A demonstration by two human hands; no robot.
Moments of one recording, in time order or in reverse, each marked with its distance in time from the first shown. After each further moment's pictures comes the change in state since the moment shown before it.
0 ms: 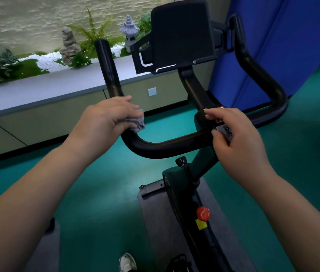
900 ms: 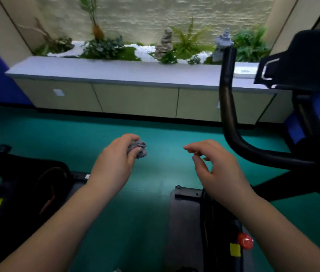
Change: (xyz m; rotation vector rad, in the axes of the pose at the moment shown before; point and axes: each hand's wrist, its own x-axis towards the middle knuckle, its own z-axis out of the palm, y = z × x) left_hand -0.207 -0.017 -0.054 0.072 0.202 -0.841; right_hand -0.040 -0.109 0.124 0.177 -0.431 -0.421
